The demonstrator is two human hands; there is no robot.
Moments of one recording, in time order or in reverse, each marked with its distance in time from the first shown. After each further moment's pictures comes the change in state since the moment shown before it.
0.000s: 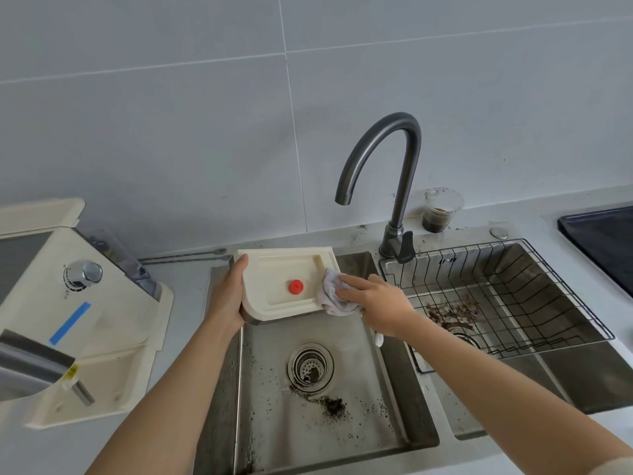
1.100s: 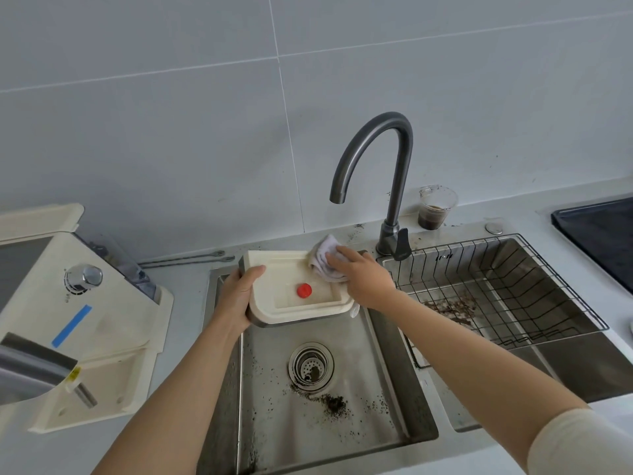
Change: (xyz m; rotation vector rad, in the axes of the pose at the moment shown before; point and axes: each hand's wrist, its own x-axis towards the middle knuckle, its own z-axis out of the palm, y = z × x) left_hand -0.007 -0.004 0.002 0.041 -0.141 0.005; right_hand 0.032 -0.004 -0.011 0.147 0.094 0.157
